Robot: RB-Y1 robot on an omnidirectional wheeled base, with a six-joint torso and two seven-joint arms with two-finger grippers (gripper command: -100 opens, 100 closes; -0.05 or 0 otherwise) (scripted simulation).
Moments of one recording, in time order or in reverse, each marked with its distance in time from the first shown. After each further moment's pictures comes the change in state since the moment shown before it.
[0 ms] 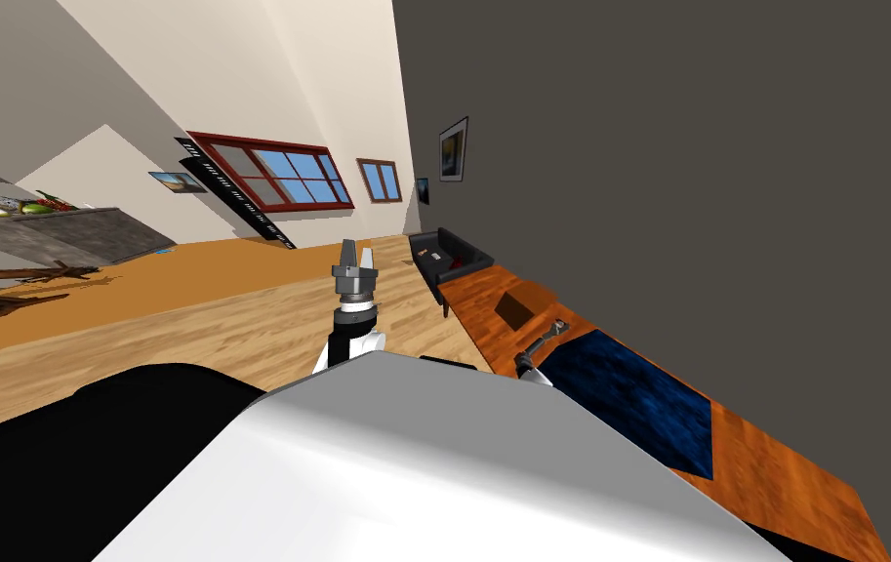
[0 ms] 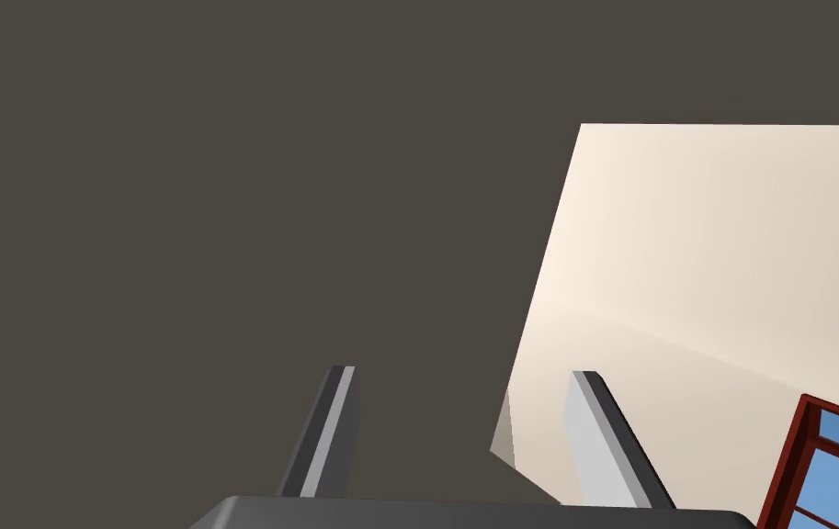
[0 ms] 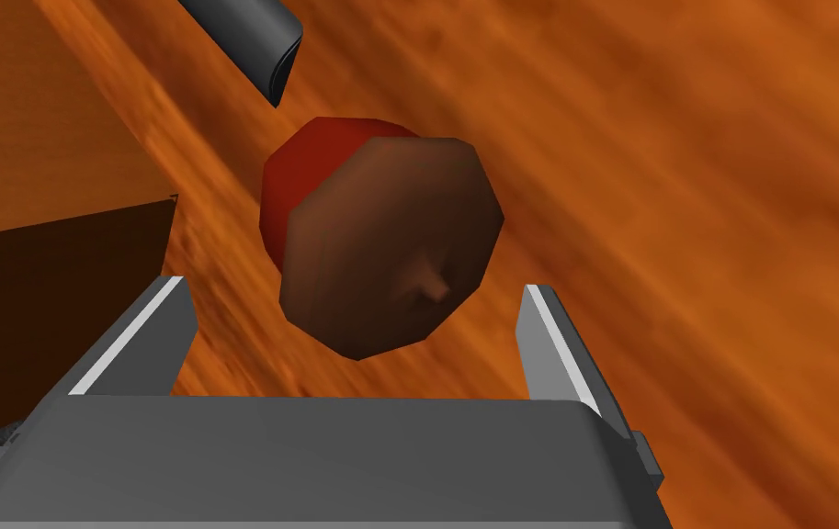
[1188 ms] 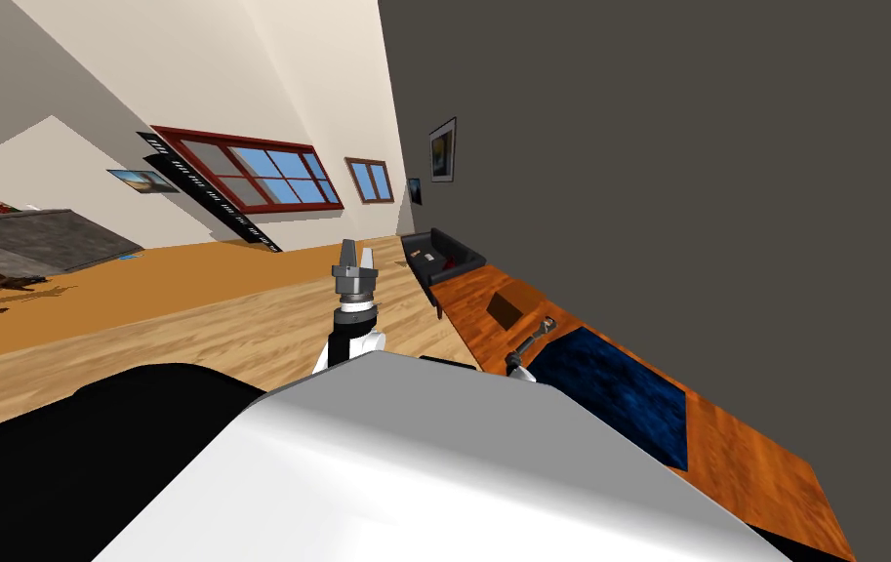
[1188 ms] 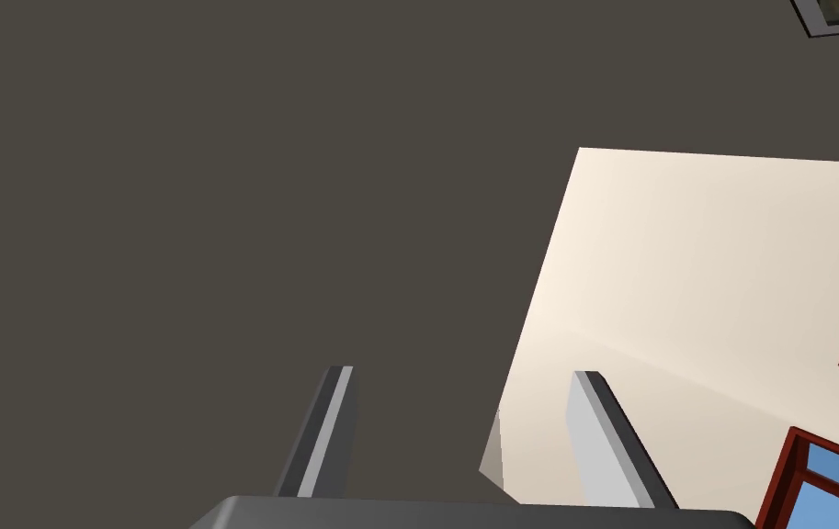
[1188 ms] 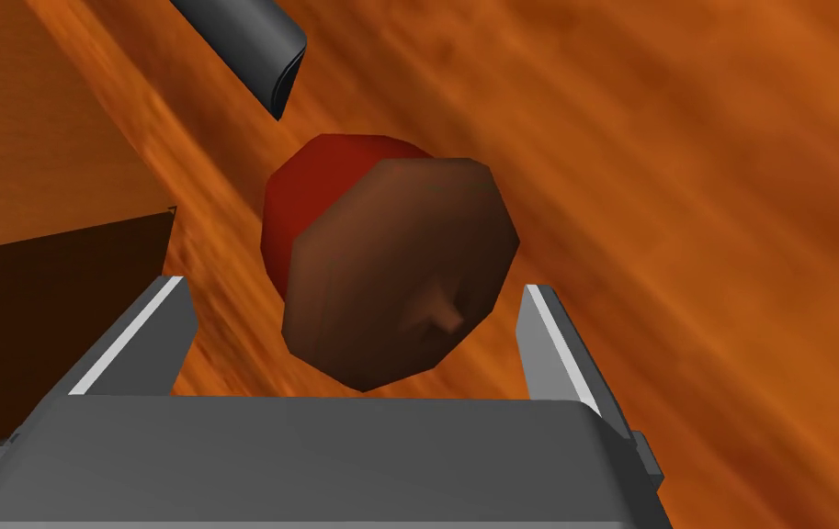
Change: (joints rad) left arm 0.000 0.000 0.000 0.000 0.000 0.000 0.000; right arm 0.010 0.148 -0.154 -0.047 0.357 0.005 -0.117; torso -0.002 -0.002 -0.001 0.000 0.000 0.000
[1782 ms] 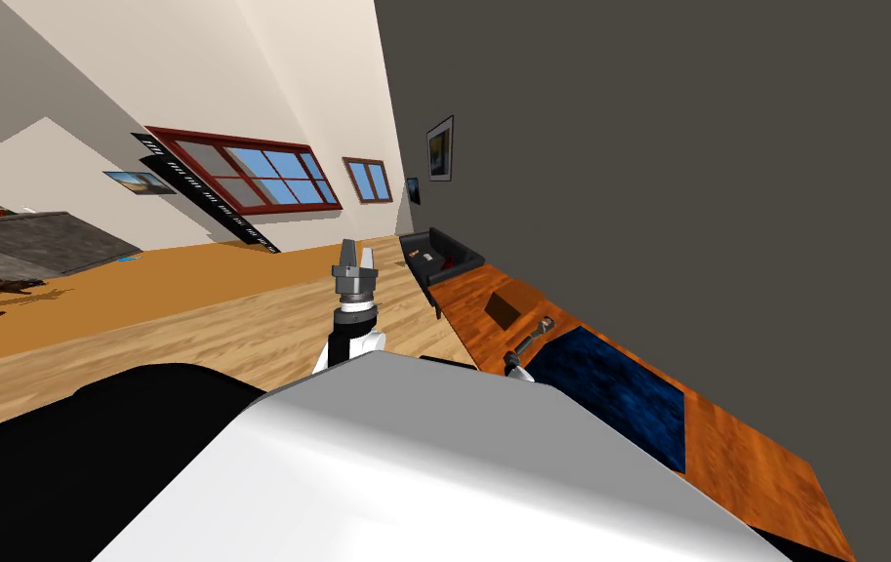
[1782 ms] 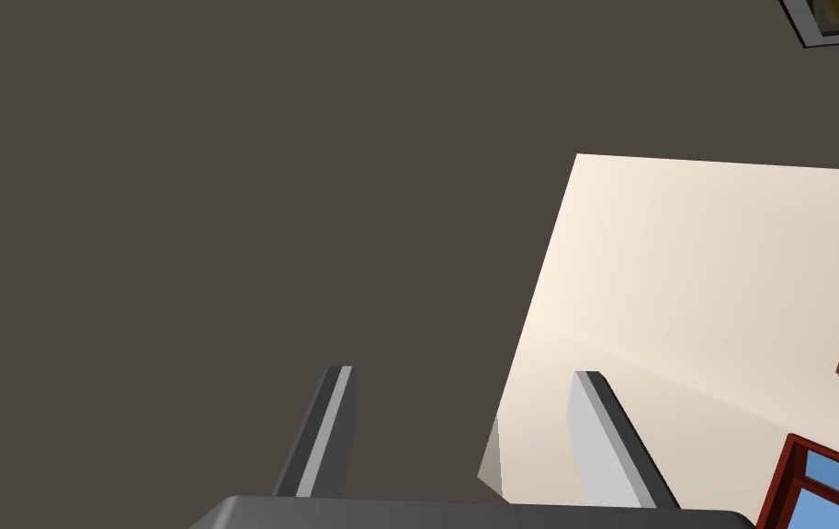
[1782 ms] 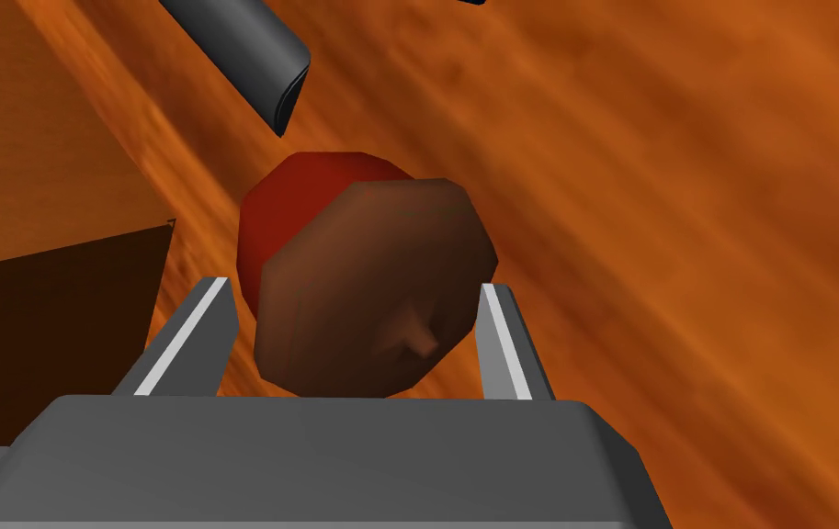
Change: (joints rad) left arm 0.000 0.000 0.000 0.000 0.000 0.000 0.000; right arm 0.009 0.025 -0.017 -0.022 0.017 -0.003 0.021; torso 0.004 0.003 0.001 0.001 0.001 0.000
